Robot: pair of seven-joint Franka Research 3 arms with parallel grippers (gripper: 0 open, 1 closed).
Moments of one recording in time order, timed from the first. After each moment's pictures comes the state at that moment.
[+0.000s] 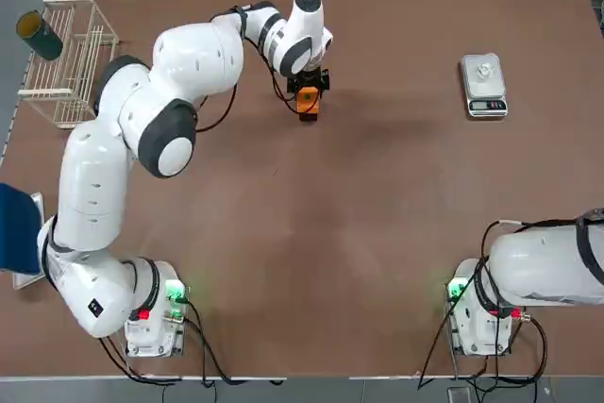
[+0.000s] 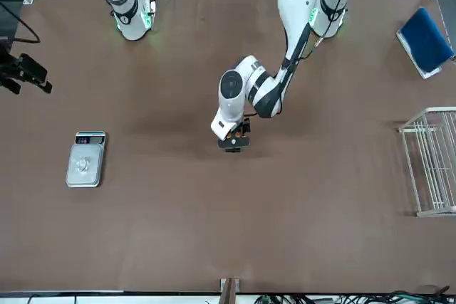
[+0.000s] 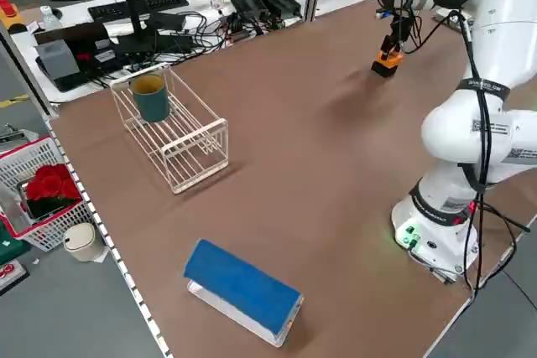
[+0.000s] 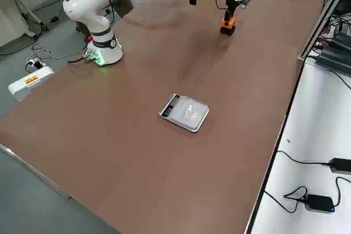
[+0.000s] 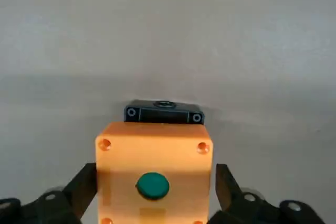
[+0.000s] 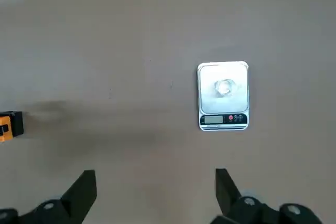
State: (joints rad) left arm -0.75 0.76 -0.07 -1.45 0.06 2.21 -0.88; right arm -0.09 0.00 0.06 -1.49 0.06 1.53 0.01
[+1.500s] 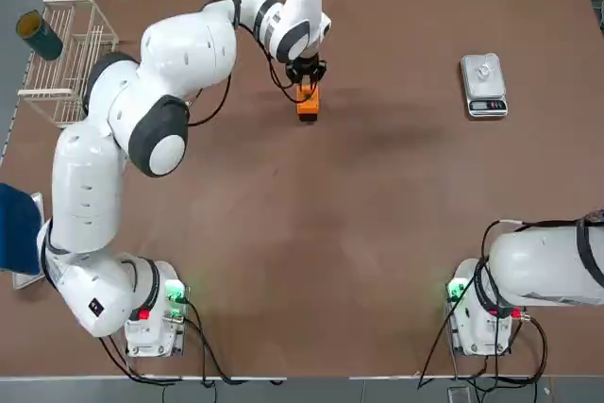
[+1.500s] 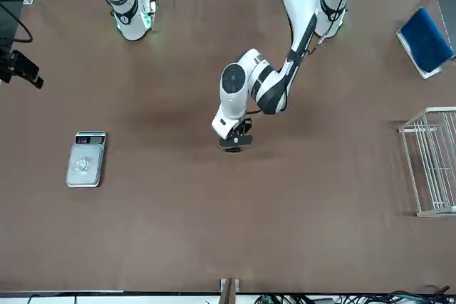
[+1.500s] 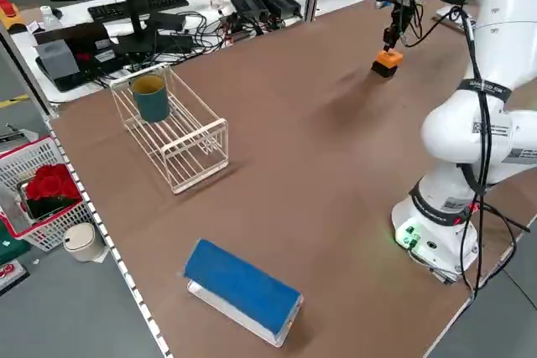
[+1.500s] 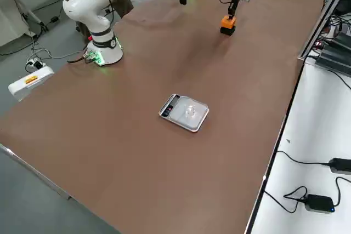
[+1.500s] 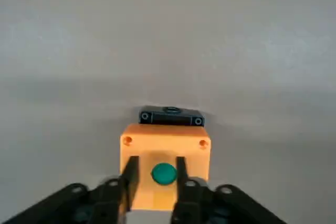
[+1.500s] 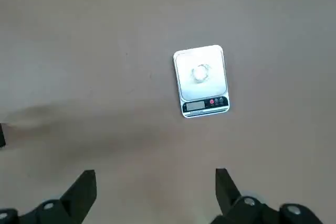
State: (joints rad) left arm -0.74 0.71 -0.07 -1.44 0.07 2.16 -0.91; right arm -0.12 -0.02 0.06 -1.49 0.00 1.47 0.09
